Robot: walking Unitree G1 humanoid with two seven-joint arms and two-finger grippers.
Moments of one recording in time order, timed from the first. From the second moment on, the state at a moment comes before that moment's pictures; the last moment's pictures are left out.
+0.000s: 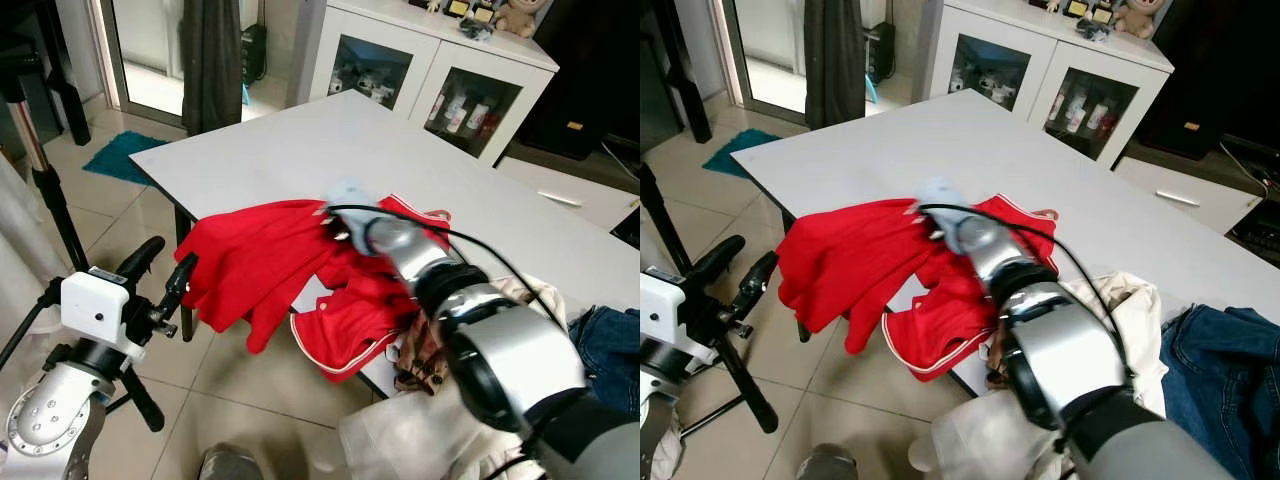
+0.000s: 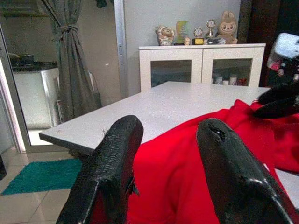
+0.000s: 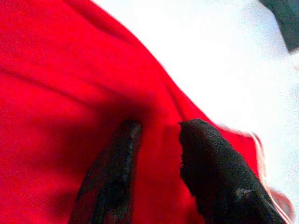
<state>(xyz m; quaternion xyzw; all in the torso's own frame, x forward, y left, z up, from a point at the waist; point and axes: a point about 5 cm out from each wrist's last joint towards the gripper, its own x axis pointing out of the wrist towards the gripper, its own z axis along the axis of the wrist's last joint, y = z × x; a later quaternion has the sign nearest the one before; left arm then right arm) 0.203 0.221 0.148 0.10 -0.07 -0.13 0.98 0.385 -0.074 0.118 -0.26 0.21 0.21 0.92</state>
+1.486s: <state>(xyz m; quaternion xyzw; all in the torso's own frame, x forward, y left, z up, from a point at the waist) 0.229 0.200 0.175 0.12 -0.10 -0.06 0.99 0.376 -0.141 0.170 0.07 -0.04 0.32 0.94</state>
